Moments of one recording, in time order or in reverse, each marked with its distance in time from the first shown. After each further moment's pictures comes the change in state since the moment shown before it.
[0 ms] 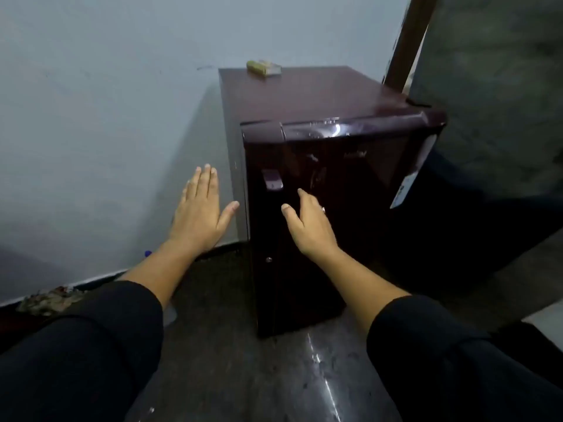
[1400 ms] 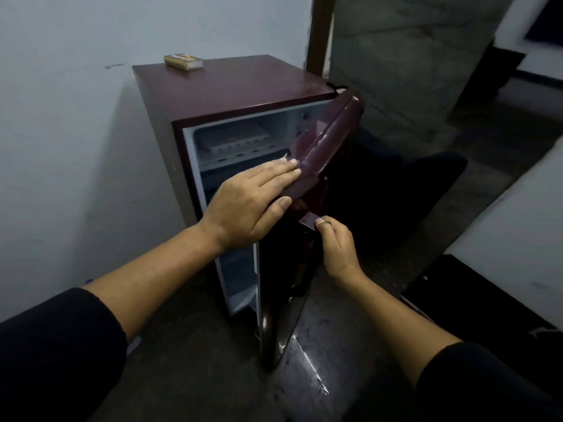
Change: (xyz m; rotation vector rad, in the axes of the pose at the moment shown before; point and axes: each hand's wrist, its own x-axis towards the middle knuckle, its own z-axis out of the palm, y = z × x) left_hand -0.013 0.143 -0.050 -0.385 0.262 0.950; right_hand -0.115 0.067 -0.051 0.386 0.412 0.187
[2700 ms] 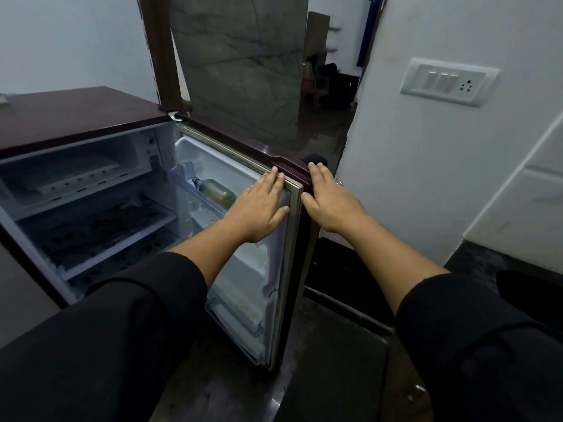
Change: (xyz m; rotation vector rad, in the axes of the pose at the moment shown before) left_hand 0.177 0.218 0.181 -0.066 -0.461 -0.052; right_hand -0.015 -0.014 -0.330 -1.007 0.028 0.063
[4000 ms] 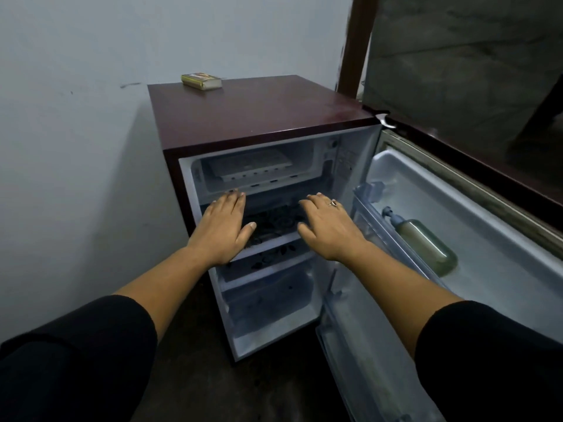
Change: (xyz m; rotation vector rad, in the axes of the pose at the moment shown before) left_hand -0.188 -0.403 0.000 0.147 -0.028 -0.681; right_hand 0.206 -0.325 0.228 0.009 -0.191 -0.628
